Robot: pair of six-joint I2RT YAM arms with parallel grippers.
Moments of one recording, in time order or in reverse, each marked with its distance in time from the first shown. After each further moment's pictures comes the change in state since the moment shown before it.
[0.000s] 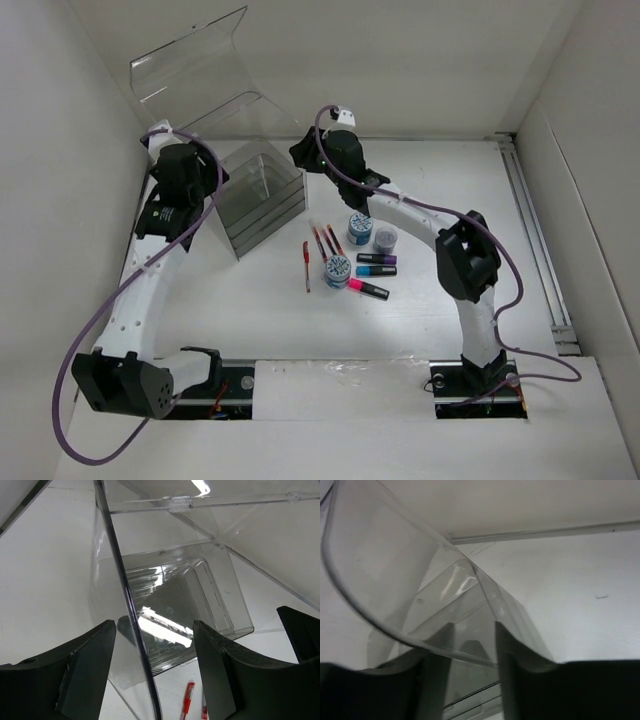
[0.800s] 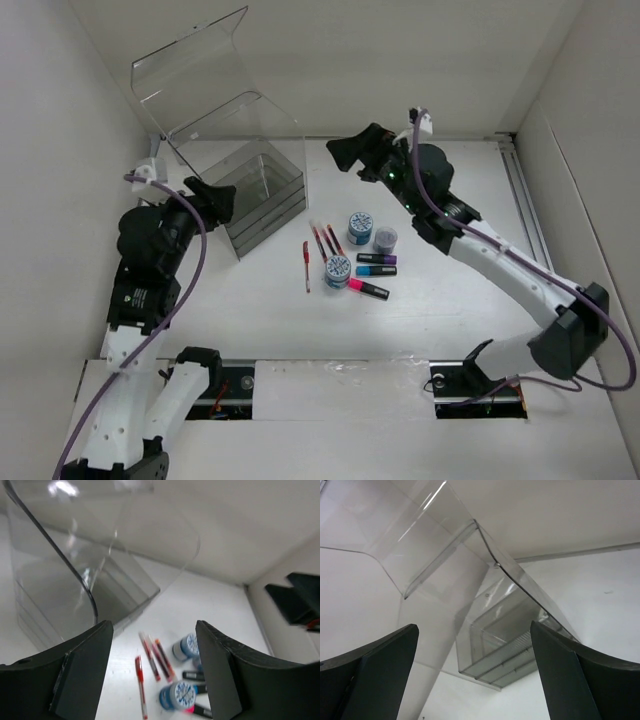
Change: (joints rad) left arm -0.001 -0.468 -0.166 0.085 0.359 0.035; right arm -0.014 -0.624 -0.402 -0.034 -0.058 0.107
